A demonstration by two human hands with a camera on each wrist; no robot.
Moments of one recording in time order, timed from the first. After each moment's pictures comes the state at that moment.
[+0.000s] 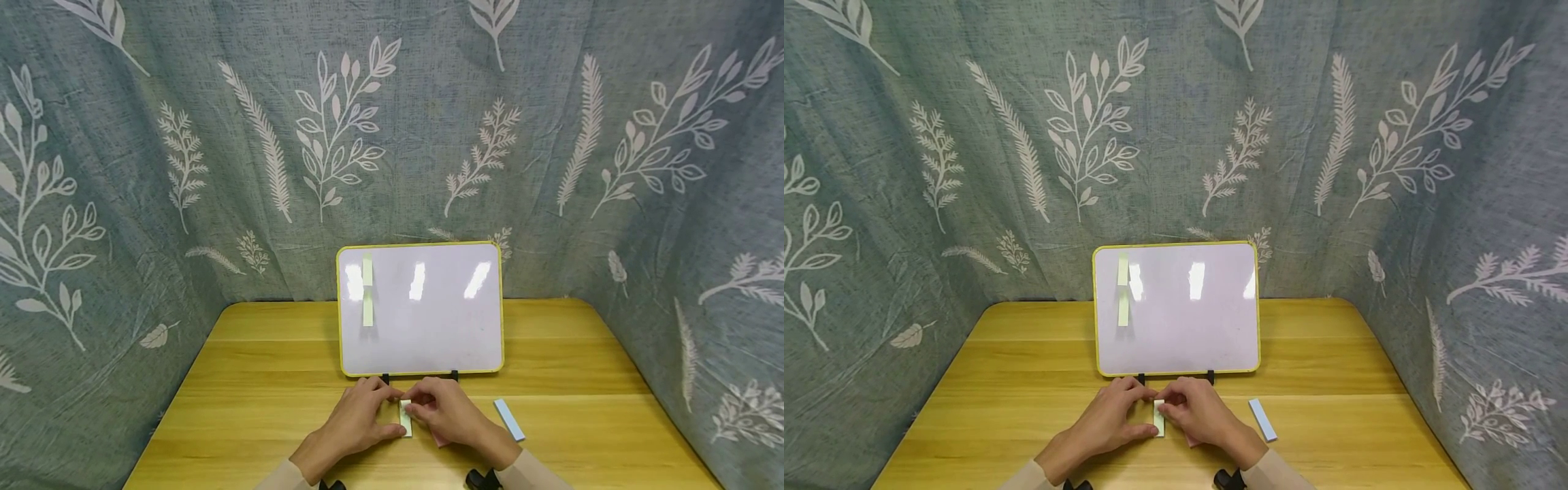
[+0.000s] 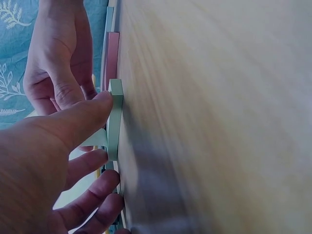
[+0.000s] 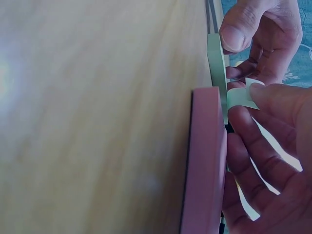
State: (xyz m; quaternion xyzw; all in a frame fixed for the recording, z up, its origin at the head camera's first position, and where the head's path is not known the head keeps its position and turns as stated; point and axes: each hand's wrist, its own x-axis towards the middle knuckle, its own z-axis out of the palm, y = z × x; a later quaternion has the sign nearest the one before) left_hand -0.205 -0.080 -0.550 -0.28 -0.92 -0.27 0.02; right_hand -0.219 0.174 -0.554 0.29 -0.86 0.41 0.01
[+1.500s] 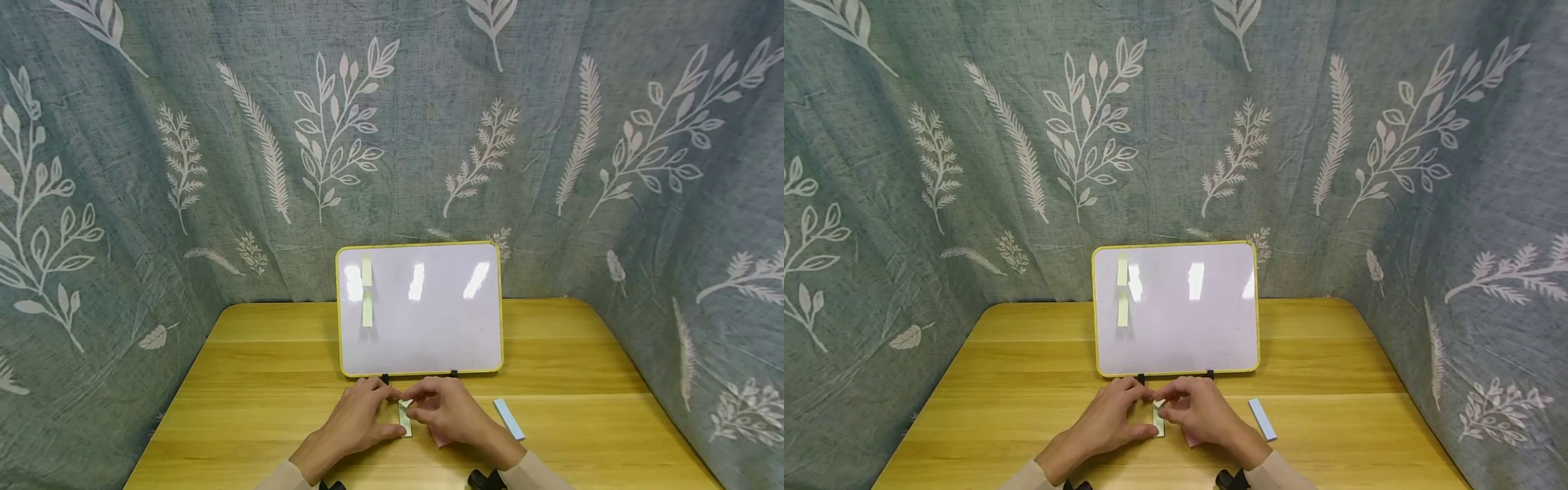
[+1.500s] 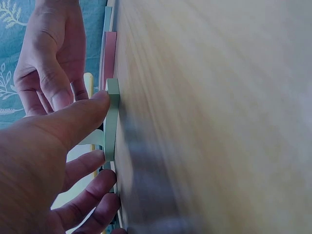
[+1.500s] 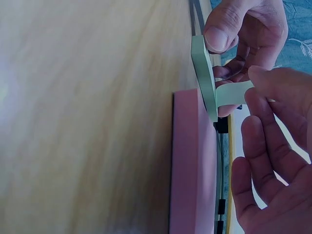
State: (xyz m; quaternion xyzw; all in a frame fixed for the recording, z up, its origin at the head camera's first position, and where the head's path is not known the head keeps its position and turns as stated) left_hand -0.206 -0.079 -0.551 -0.27 -0.92 -0.27 0.01; right_hand -0.213 0.179 -0.549 0.26 -0.84 0.47 -0.04
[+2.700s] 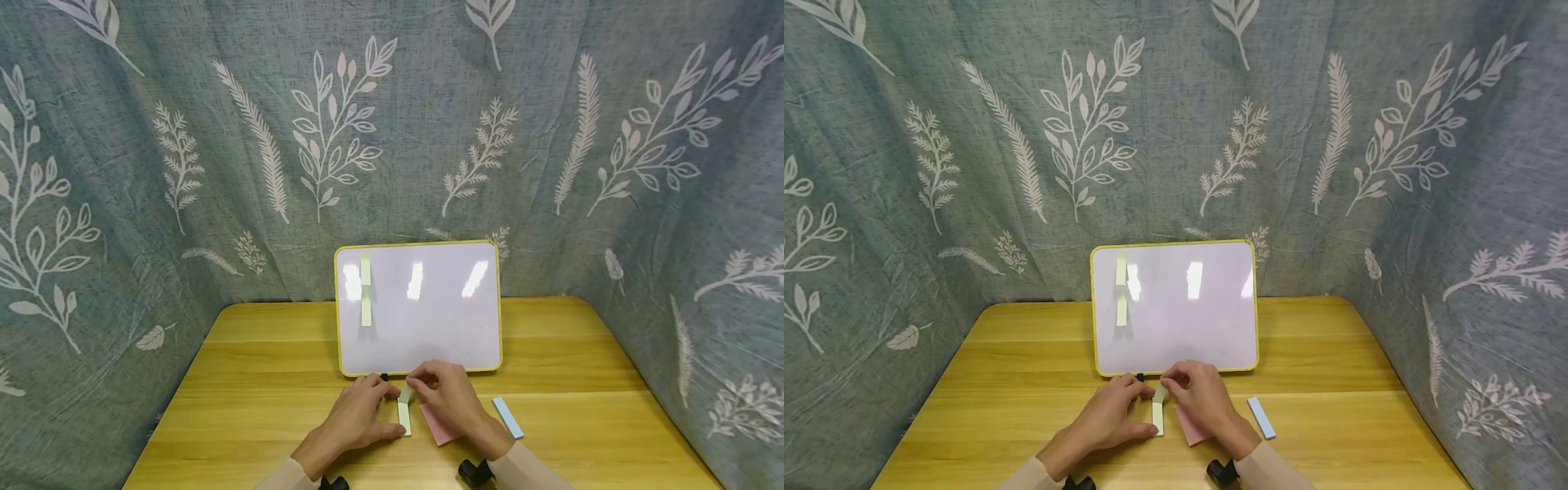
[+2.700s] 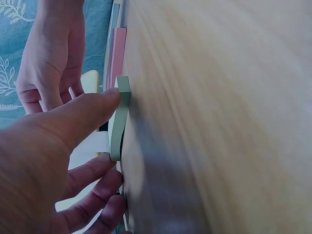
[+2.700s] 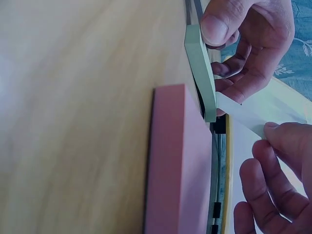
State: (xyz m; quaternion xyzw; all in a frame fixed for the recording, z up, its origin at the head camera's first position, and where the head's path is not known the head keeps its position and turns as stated) left_hand -0.212 -0.077 -0.546 -0.26 -0.93 -0.26 -0.01; right_hand -0.230 0.167 -0.546 0.18 -0.89 0.39 0.11
